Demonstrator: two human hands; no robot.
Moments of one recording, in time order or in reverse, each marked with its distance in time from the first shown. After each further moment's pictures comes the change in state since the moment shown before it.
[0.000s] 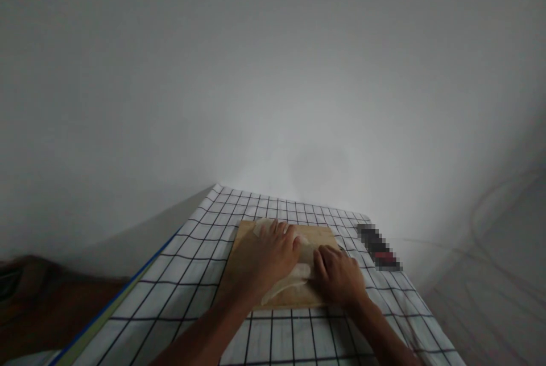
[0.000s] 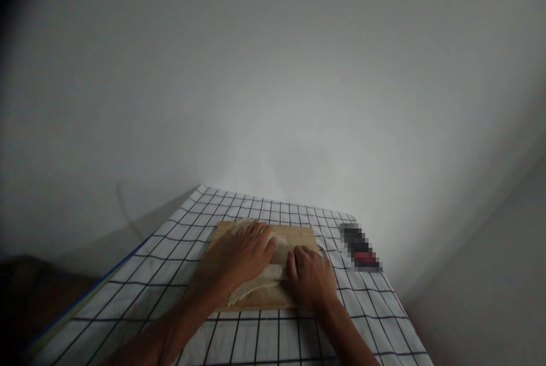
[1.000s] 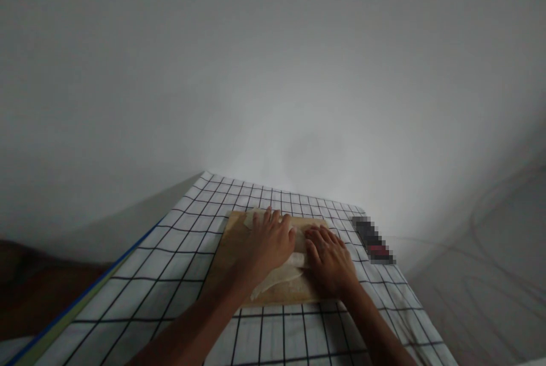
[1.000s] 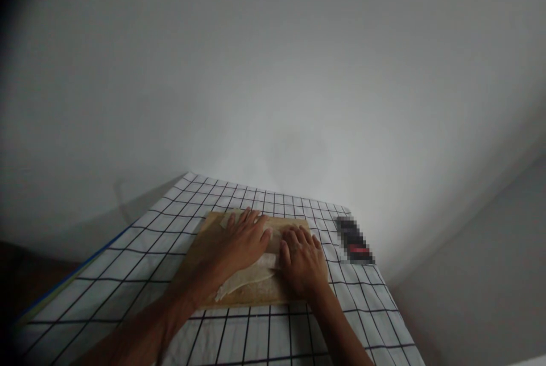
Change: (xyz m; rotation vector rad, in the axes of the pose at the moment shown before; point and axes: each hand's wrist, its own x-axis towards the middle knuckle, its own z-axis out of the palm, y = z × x) left_hand 0.012 0.001 0.012 0.085 -0.059 -0.038; right_hand 0.016 0.014 0.009 0.012 0.040 -0.080
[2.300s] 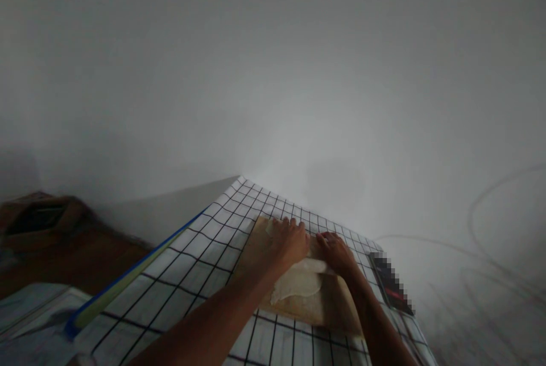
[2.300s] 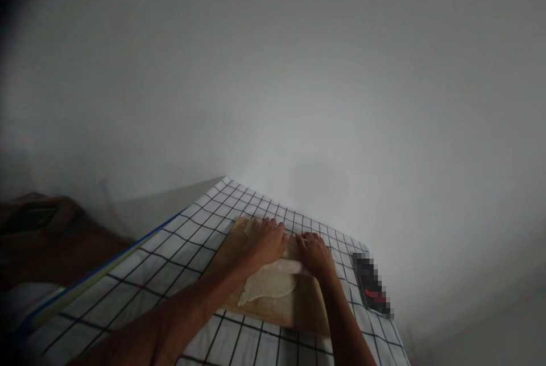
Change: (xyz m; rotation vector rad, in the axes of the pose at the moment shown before) left_hand 0.021 -0.005 -0.008 -0.054 0.034 -0.205; right_hand 0.086 0.039 0.029 -0.237 -0.159 -0.272
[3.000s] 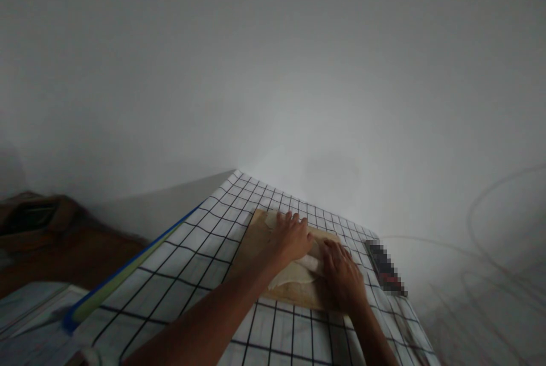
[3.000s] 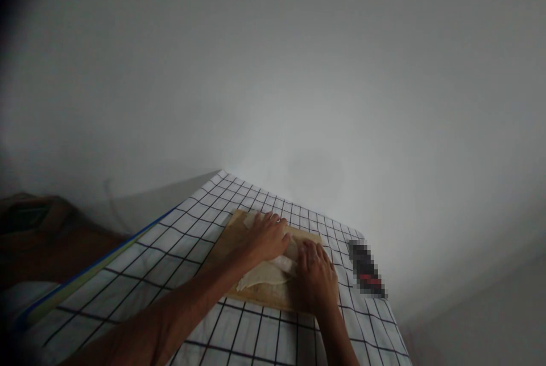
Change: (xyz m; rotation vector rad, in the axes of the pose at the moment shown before) left_hand -0.009 0.003 0.005 -0.024 0.013 0.138; right_hand -0.085 -0.045 -0.002 -0.019 0.184 0.156
